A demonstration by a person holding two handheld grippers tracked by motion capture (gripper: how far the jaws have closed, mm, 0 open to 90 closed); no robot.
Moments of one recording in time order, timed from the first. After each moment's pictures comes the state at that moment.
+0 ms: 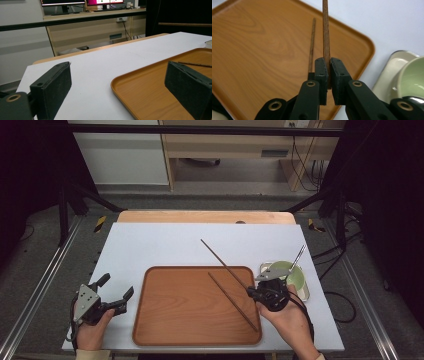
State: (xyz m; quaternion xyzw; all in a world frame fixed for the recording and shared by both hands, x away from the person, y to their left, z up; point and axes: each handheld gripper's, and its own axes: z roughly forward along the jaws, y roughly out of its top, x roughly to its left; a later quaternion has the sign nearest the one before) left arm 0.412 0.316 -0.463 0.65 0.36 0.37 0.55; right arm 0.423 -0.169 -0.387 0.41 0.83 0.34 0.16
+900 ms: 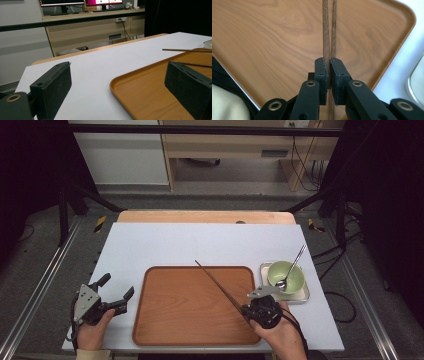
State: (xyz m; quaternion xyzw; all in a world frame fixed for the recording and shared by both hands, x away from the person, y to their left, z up) left arm 0.412 0.315 -0.463 0.65 0.36 0.37 0.55; right arm 0.397 -0.156 -0.422 0.42 0.84 0.32 0.11
